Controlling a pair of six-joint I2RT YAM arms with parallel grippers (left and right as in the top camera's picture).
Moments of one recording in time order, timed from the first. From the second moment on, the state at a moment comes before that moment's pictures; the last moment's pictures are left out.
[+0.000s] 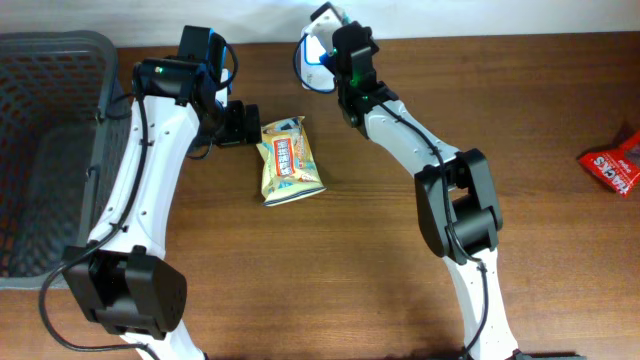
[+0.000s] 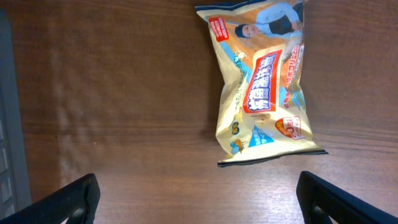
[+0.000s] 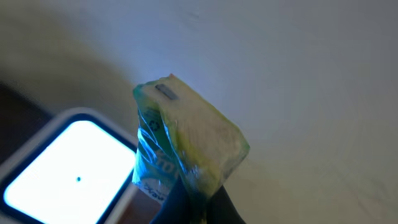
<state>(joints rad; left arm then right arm) -0.17 1.90 1.90 -1.32 0.00 -0.26 0.39 2.40 1.93 0.22 0.38 -0.55</state>
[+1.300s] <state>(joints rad) -0.17 1.90 1.90 -1.32 0.00 -0.26 -0.27 2.07 1.78 -0.86 -0.64 0.19</state>
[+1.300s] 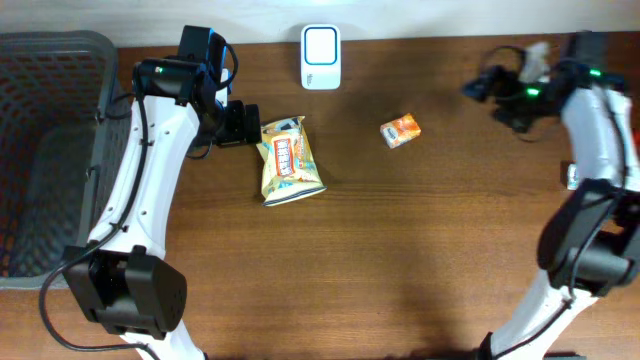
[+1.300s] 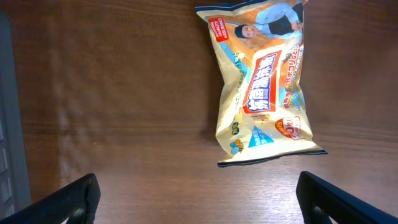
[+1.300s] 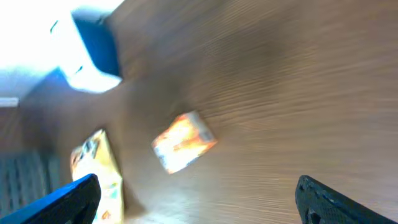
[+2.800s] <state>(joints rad) -0.17 1.90 1.90 -1.32 0.00 -0.26 0.11 2.27 1.78 -0.75 -0.43 -0.04</state>
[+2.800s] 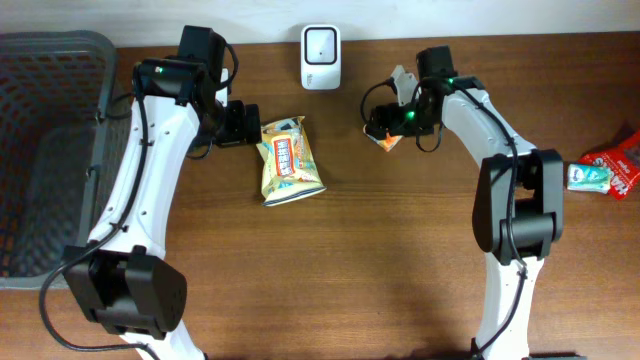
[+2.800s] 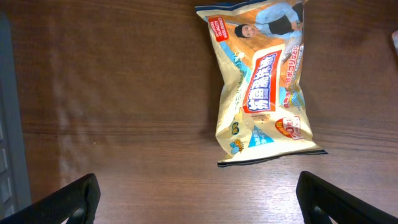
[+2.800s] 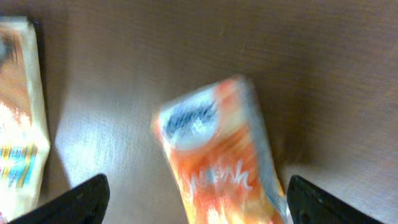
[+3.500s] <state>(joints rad) -0.17 1.90 1.90 -1.32 0.00 -0.26 0.05 2.25 1.82 -0.86 -0.35 0.15</state>
